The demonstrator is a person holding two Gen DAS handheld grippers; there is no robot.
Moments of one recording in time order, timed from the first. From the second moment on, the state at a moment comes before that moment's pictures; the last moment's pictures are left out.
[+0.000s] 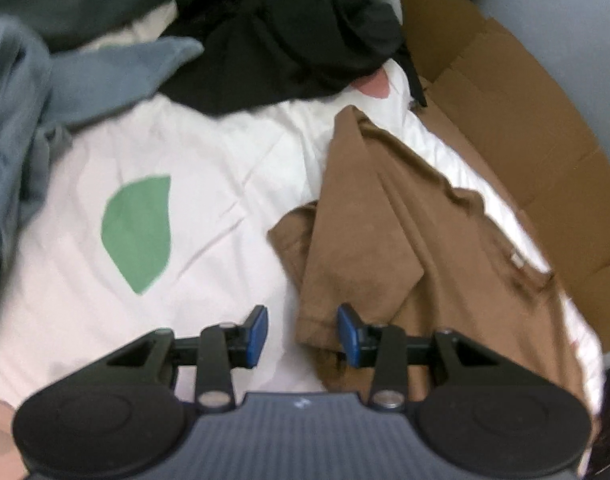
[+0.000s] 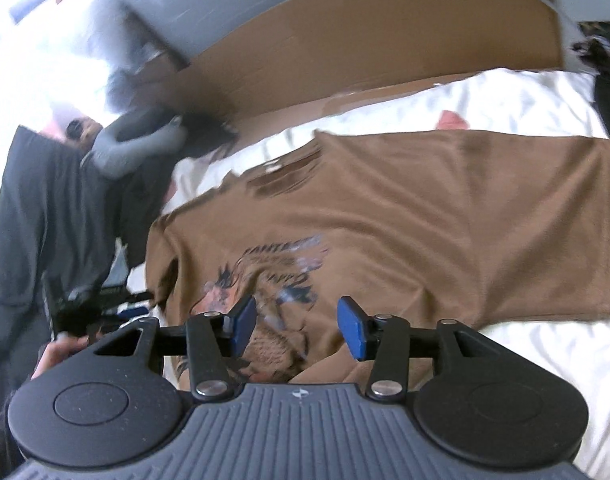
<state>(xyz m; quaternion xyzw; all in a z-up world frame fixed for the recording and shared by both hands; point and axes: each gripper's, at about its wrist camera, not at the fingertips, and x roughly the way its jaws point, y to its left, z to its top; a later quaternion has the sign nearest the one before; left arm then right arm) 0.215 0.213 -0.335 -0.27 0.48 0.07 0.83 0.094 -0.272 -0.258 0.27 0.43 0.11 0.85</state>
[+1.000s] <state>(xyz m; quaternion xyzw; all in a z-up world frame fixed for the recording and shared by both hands) 0.189 0.235 -0.332 -0.42 0.36 0.03 0.83 0.093 -0.264 -0.273 0.27 0.46 0.10 0.84</state>
